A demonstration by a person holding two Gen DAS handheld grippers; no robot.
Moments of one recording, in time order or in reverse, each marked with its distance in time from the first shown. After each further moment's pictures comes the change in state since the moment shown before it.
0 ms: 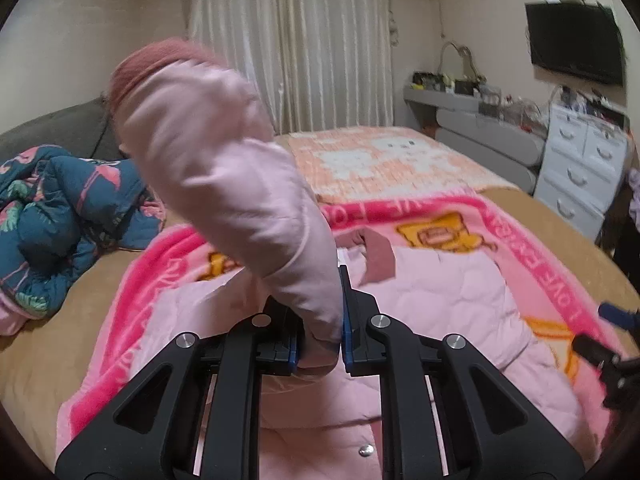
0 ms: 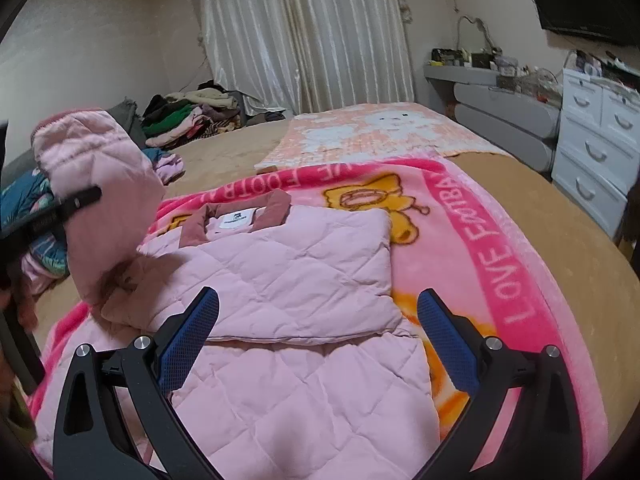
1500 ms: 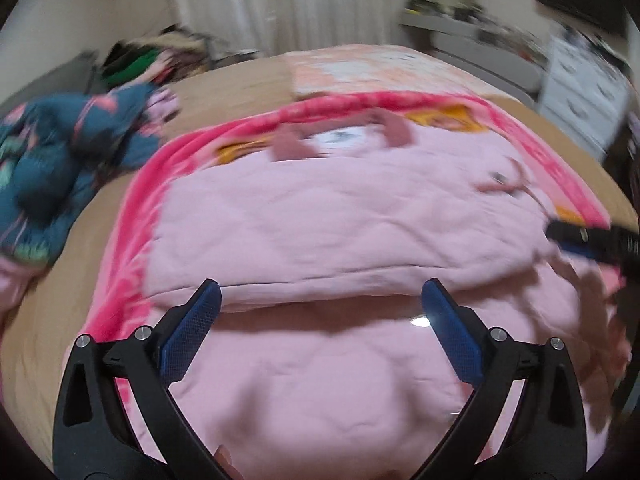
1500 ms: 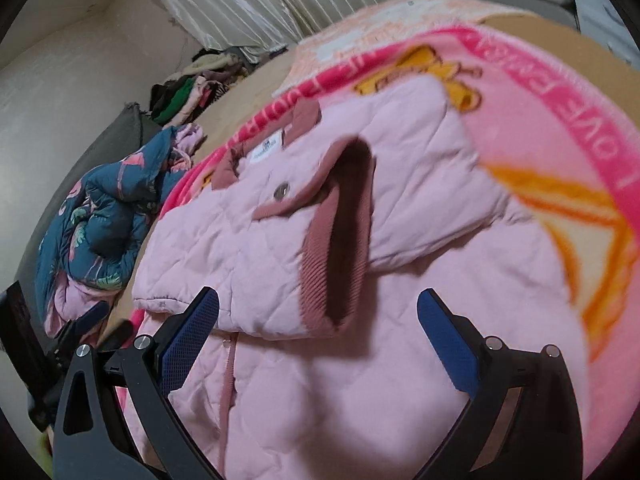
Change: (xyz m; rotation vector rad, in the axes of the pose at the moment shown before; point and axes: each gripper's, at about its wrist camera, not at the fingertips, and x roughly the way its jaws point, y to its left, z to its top) left arm -0.006 0.055 -0.084 0.006 0.272 0.002; right arm 0.080 0.020 -0.040 0.315 0.308 0.220
